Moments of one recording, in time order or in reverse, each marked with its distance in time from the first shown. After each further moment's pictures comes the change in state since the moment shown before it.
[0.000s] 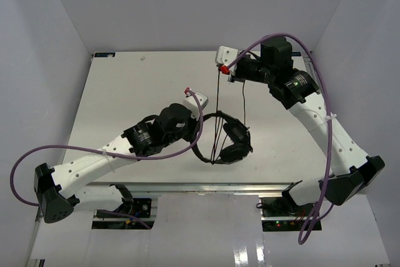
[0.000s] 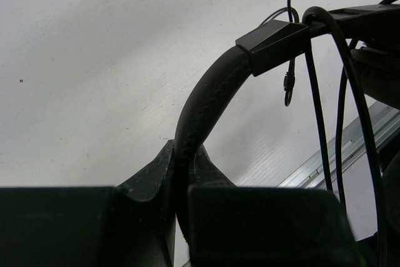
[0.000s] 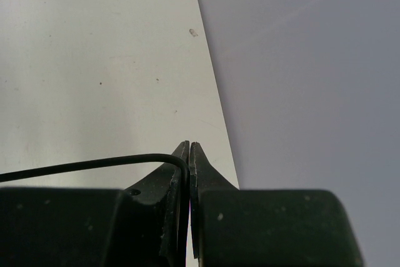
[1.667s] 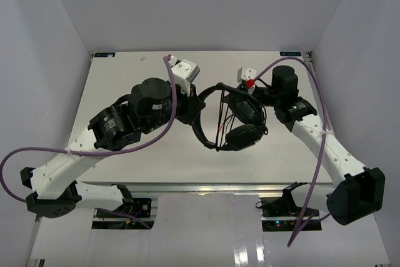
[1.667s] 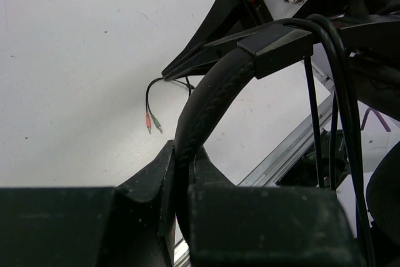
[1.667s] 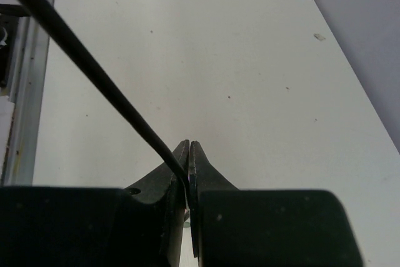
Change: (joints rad) left arm -0.073 0.043 0.565 -0.292 -0.016 -0.074; right arm -0.177 -0.176 -0.586 0.388 -0.450 0.412
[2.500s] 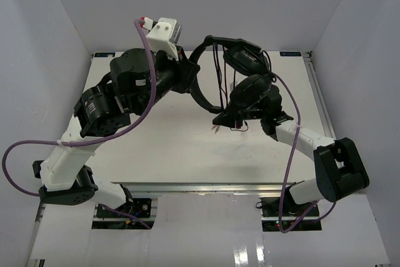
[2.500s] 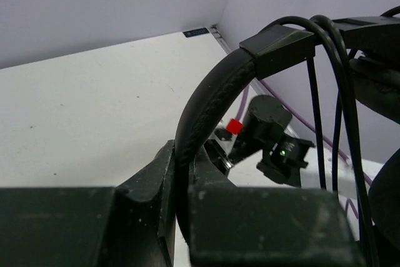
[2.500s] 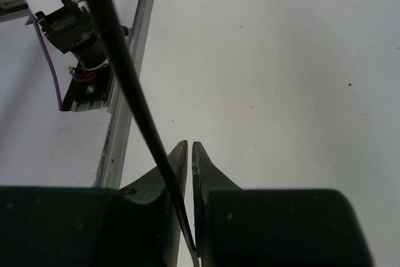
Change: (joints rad) left arm 0.000 0.207 0.528 -0.139 -0.258 -0.028; right arm 0.025 0.192 -0.331 0.644 -0.246 0.504
